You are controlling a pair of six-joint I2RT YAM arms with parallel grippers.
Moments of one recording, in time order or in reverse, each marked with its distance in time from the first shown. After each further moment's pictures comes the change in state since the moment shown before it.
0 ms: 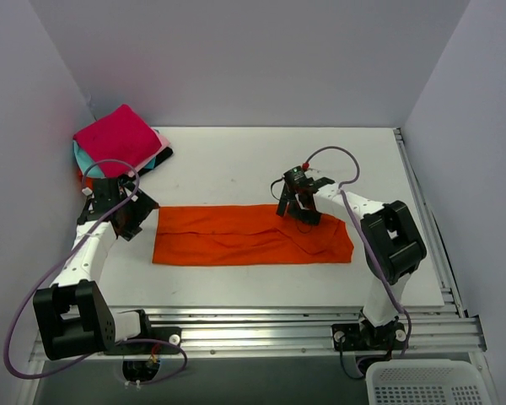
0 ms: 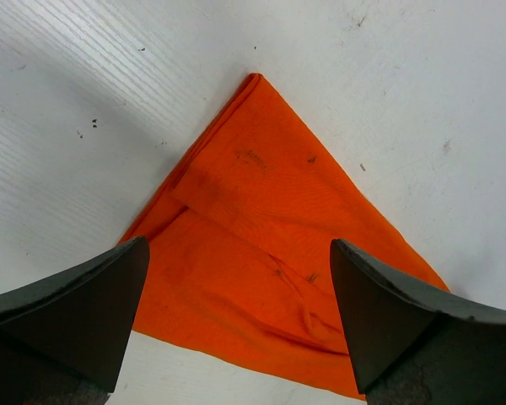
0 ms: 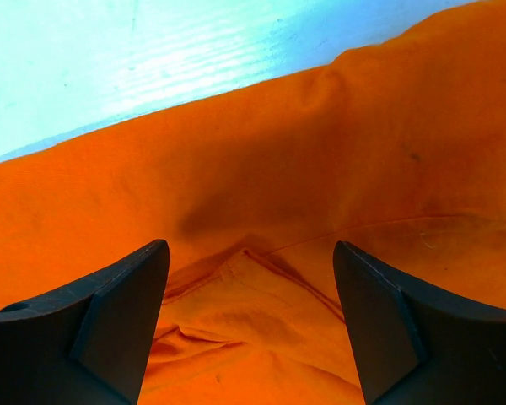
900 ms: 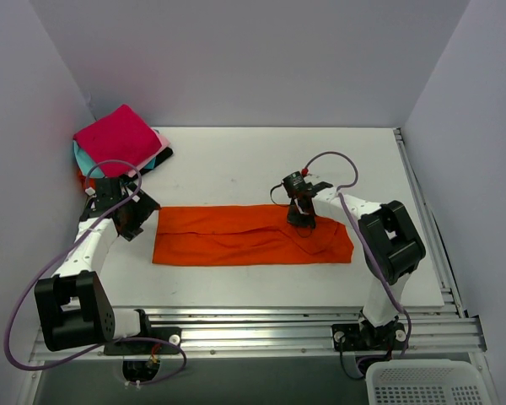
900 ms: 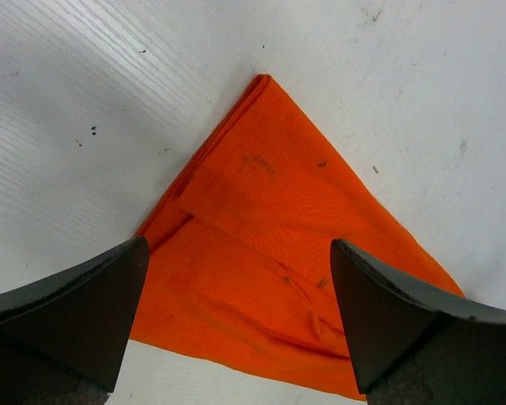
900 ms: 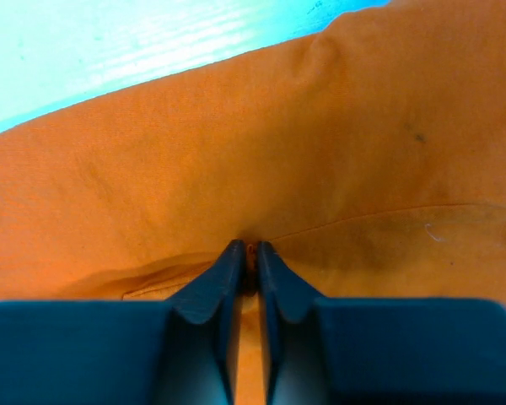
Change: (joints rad) left arm 0.000 0.052 0.000 0.026 0.008 0.019; right arm 0.014 0.010 -0.046 0.018 0.000 0.005
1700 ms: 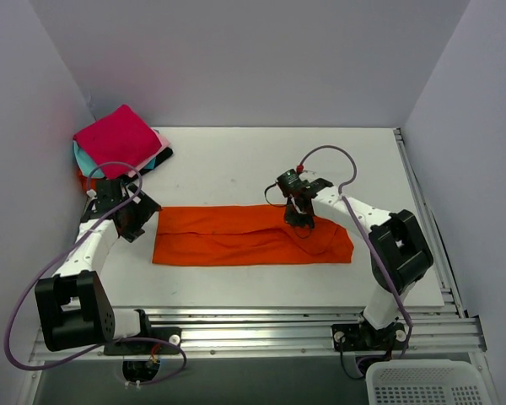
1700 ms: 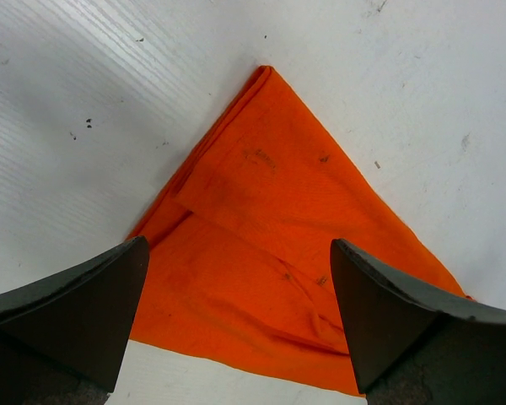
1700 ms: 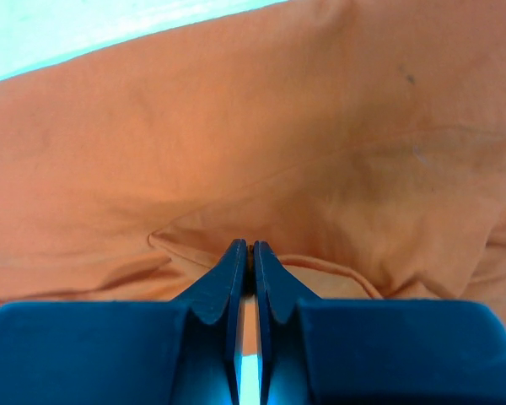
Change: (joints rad) left arm 0.000 0.000 -0.017 0.016 0.015 -0.006; right arm 0.068 -0.080 0.061 -0.153 0.038 0.006
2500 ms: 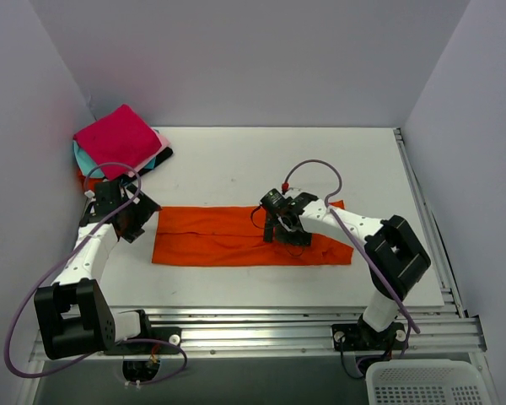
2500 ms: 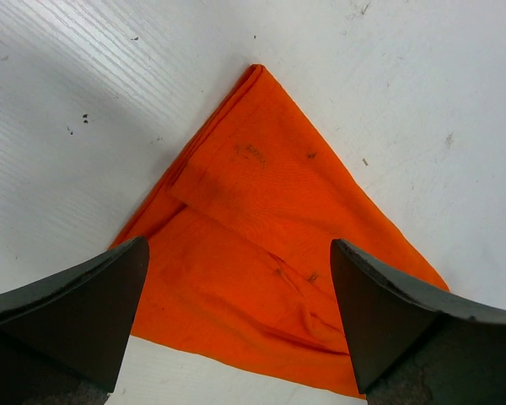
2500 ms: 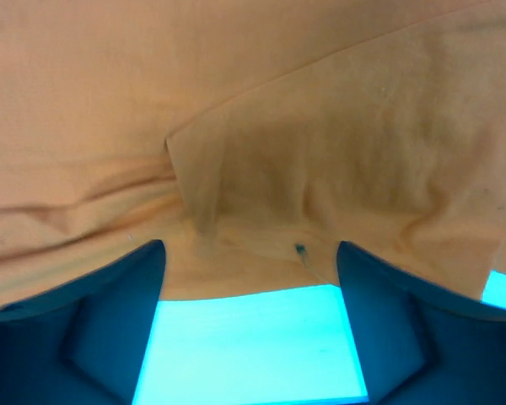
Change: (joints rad) left arm 0.000 -0.046 -0.022 0.003 0.002 -0.016; right arm 0.157 -0.029 -0.056 -0.076 0.010 0.087
